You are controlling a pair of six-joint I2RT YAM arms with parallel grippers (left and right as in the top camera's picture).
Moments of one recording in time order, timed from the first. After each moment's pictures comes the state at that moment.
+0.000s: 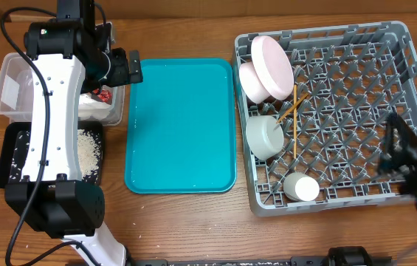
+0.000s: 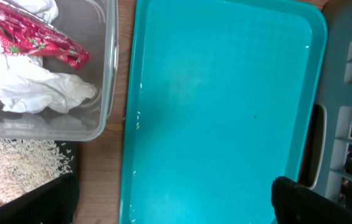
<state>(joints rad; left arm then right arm) 0.03 1.89 2.02 -1.38 0.15 -0.15 0.04 0.77 1.60 -1.01 -0.02 0.17</state>
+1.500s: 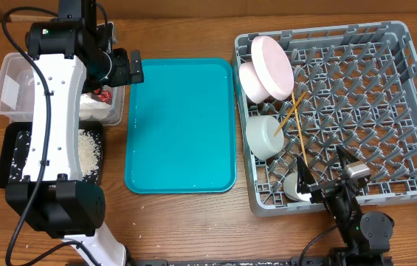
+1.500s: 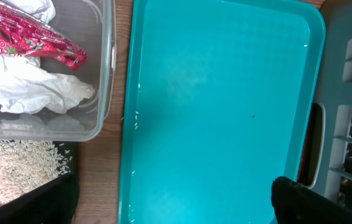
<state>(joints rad) 0.02 1.89 2.02 -1.38 0.15 -0.15 0.03 0.01 0.02 -0.01 -0.28 0.10</state>
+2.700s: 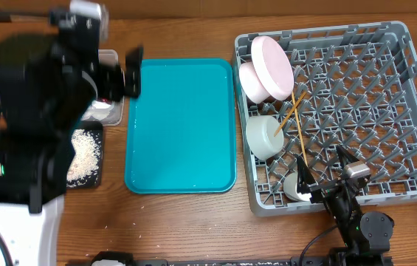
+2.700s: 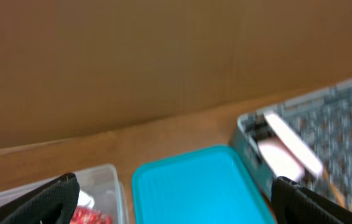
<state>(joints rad) -0.09 1.24 1.70 -0.85 0.14 0.08 0.03 0.01 0.02 -0.01 -0.28 0.10</state>
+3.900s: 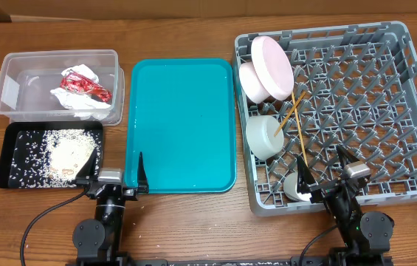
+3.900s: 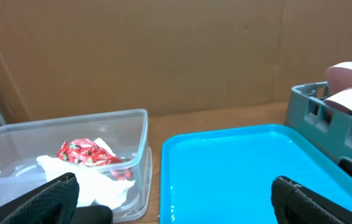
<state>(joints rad) 0.02 0.02 0.03 0.02 0.07 0.08 0.03 0.01 0.02 -0.01 -0.28 0.10</state>
